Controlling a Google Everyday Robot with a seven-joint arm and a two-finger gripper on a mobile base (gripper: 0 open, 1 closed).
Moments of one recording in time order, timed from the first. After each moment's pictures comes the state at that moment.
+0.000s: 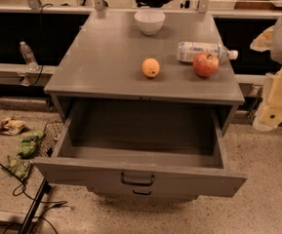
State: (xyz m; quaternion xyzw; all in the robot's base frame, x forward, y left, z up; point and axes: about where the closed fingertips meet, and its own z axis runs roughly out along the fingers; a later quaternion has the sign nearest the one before) arm 0.438 -0.216 0.978 -0.60 0.78 -0.04 0.16
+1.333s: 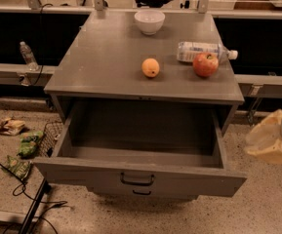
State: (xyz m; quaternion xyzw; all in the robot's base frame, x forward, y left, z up) arm 0.378 -0.228 0.889 -0.55 0.80 0.00 0.25
